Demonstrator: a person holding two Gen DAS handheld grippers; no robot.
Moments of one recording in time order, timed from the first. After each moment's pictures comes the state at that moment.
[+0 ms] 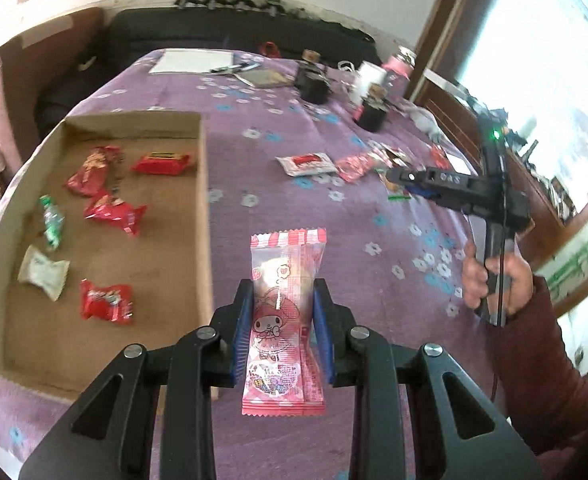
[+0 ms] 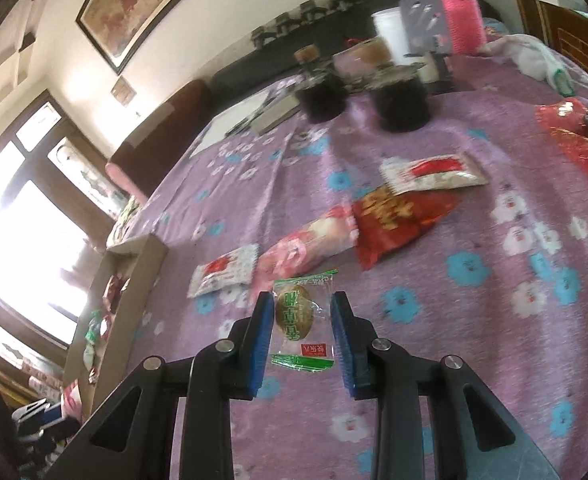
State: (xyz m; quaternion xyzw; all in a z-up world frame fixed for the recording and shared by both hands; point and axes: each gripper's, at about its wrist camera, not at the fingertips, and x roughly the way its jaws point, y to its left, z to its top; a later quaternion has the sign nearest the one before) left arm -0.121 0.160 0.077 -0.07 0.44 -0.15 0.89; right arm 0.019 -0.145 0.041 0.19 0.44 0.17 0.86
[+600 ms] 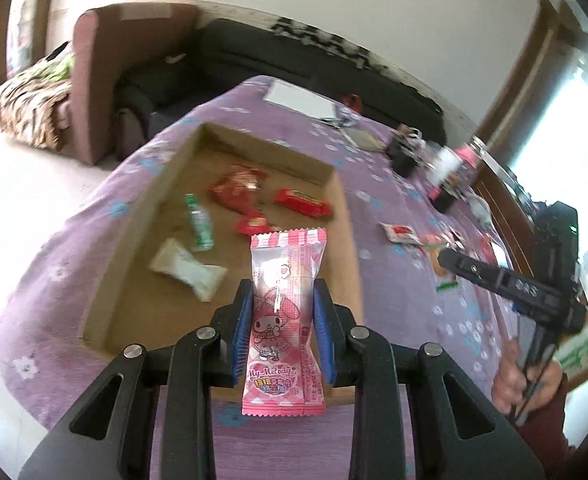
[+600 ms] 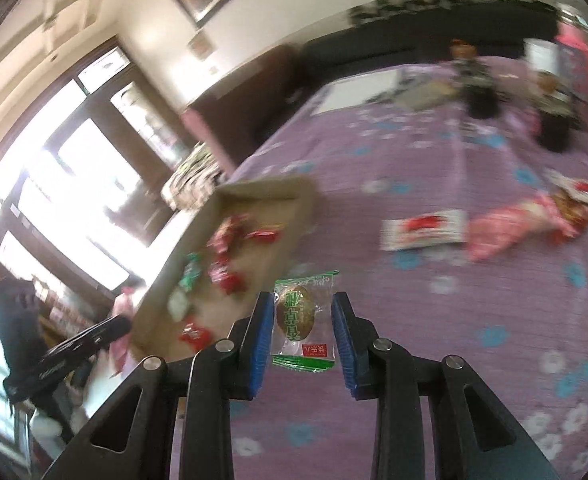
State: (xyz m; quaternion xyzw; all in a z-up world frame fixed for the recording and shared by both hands) left arm -0.136 0.282 0.088 -0.17 0.39 -0.03 0.90; right arm -0.037 0.006 0.097 0.12 0.44 0.31 0.84
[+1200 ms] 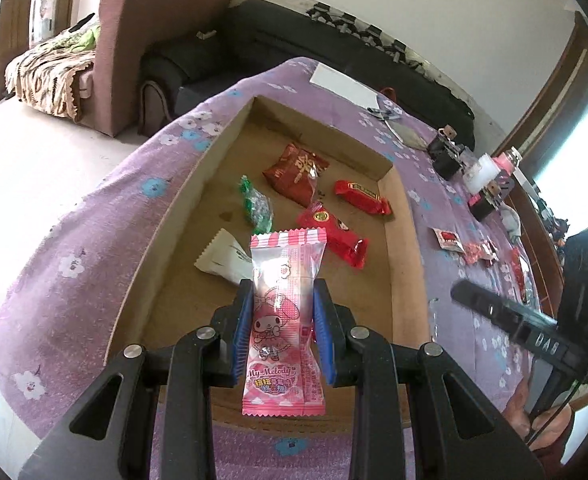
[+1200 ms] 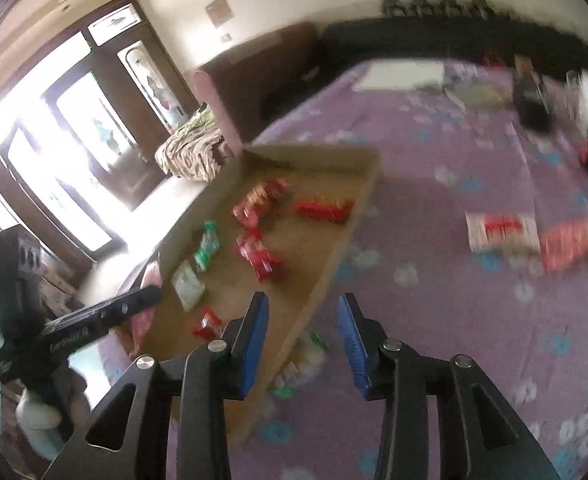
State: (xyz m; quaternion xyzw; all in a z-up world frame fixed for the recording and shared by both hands) left arm -0.113 0.314 0.053 -0.20 0.42 0.00 0.88; right arm -0.047 0.065 0.074 0.05 0.47 0.29 0.83
